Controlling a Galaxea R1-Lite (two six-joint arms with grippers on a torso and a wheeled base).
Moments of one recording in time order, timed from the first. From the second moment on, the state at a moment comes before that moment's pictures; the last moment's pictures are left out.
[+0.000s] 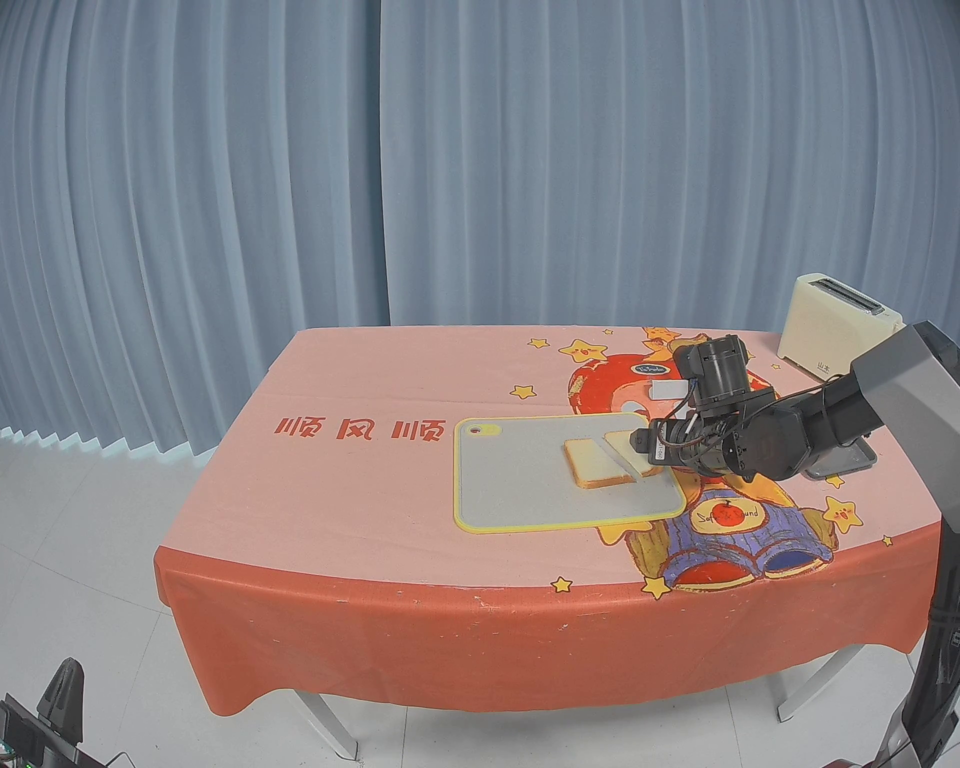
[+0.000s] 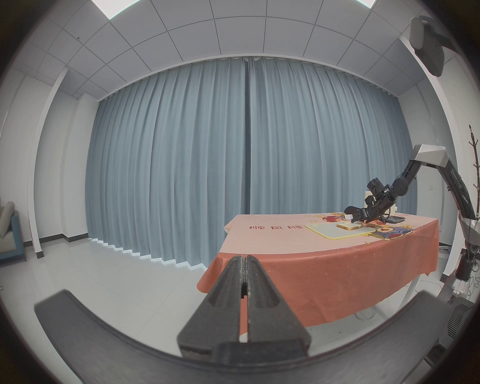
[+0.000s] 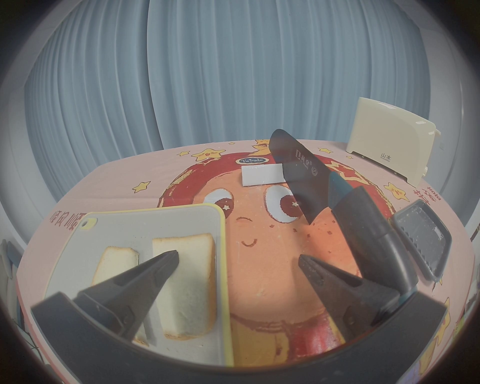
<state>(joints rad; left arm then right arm) 0.00 0.02 -0.02 0.00 0.01 -0.01 0.35 2.22 -1.31 -0.20 -0.31 0.30</state>
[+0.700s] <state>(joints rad) 0.00 0.02 -0.02 0.00 0.01 -0.01 0.38 2.19 -1.31 -0.20 -0.31 0.30</state>
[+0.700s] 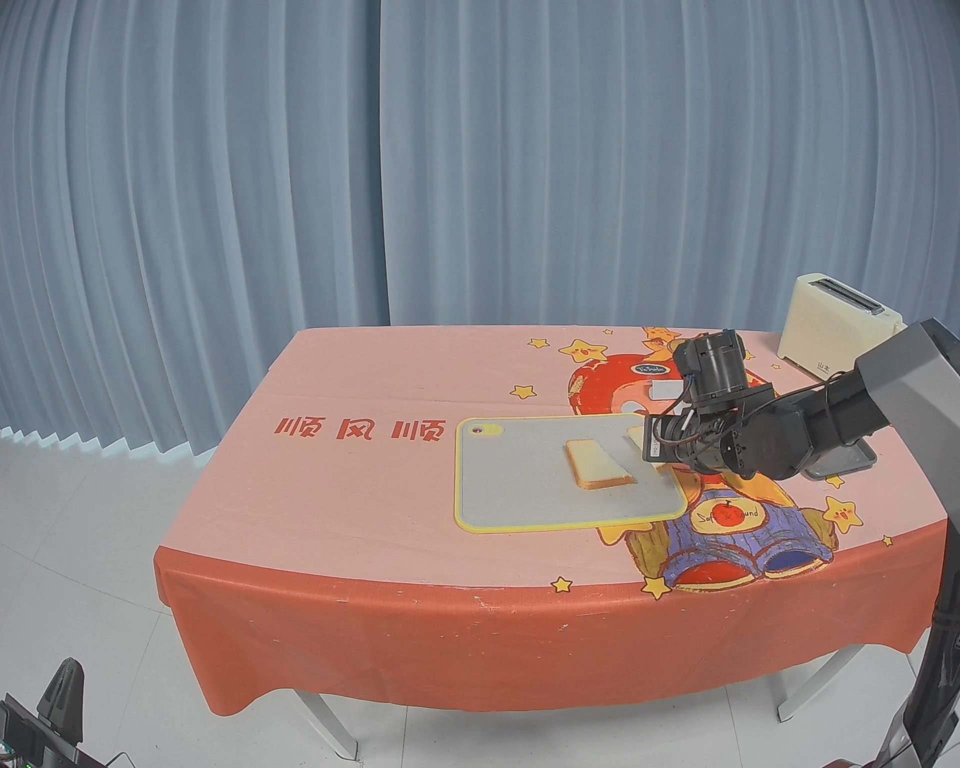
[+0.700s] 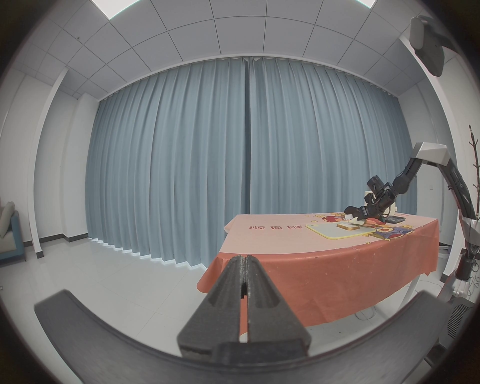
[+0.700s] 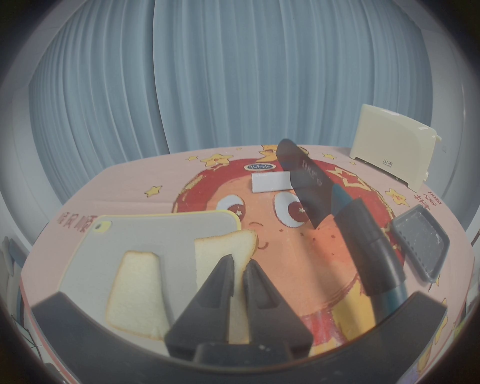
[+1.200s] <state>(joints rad) 0.00 0.02 -0.02 0.00 0.01 -0.01 0.38 2.00 -1.22 -0.20 -0.30 0.30</state>
